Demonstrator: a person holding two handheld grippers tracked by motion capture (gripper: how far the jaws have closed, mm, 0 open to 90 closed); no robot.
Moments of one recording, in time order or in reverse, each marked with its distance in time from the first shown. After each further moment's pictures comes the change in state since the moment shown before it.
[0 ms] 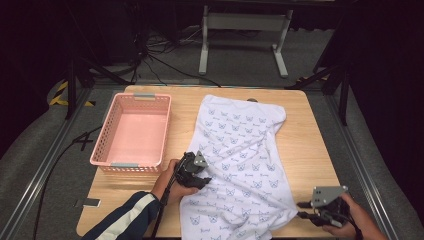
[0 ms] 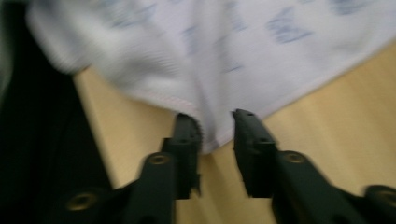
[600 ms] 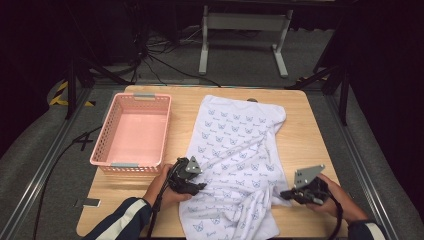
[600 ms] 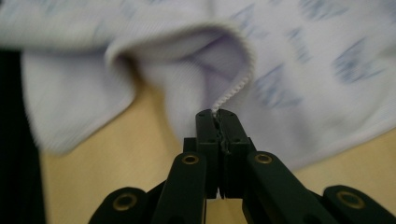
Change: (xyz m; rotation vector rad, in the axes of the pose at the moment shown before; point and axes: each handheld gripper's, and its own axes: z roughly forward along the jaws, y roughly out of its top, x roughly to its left) left arm -0.003 -0.020 -0.013 -0.013 0.002 -0.007; right arm -0.023 0.029 0.035 0.019 0.165 -0.131
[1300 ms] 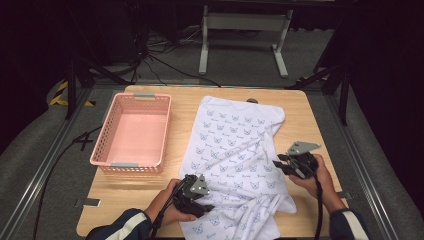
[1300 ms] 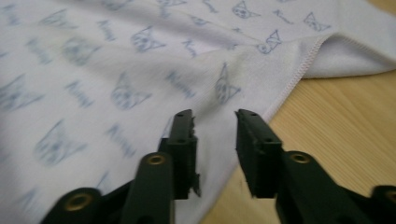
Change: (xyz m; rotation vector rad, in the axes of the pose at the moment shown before) left arm -0.047 -0.002 0.000 -0.003 -0.148 0.125; right arm -0.056 0.039 0.013 -0.144 -0.412 0.308
